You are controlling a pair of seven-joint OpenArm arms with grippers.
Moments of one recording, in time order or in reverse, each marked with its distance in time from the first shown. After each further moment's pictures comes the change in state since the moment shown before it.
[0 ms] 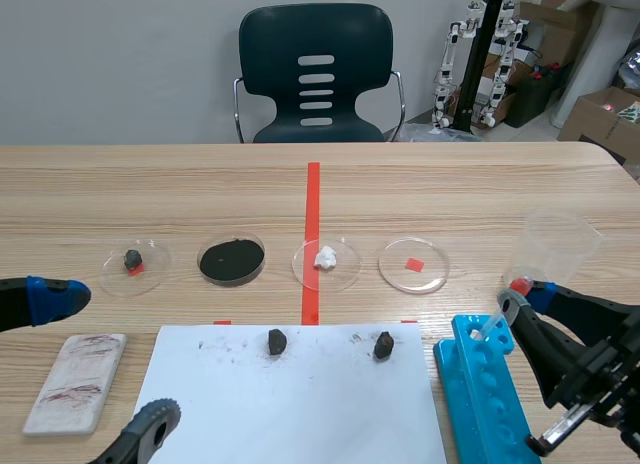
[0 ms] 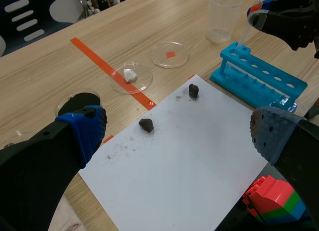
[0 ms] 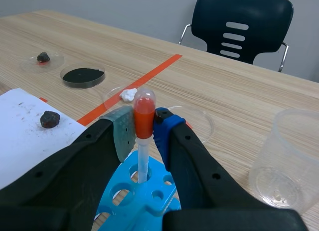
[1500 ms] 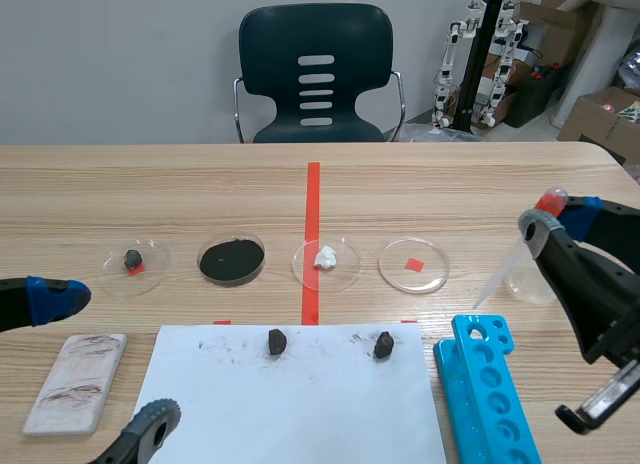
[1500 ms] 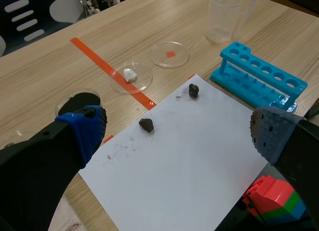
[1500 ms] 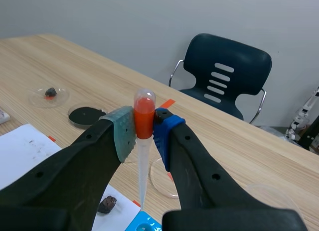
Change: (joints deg) left arm 0.0 0.0 0.0 0.0 0.0 0.0 0.0; right arm -17.6 3.1 9.0 32.5 3.2 -7.5 -13.4
